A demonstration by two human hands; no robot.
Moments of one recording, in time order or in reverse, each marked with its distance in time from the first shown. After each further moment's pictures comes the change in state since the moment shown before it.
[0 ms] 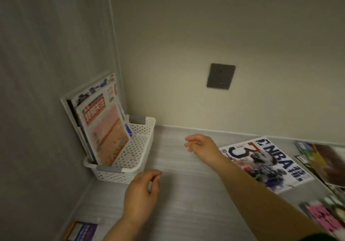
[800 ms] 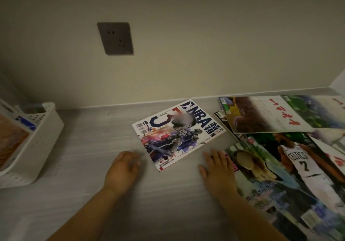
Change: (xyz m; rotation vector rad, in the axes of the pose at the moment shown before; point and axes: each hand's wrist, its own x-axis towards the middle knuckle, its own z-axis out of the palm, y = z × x) left_hand -0.011 0.078 0.190 0.232 -0.497 -0.043; right_hand -0.127 0.253 -0.182 -0.873 0.204 0.271
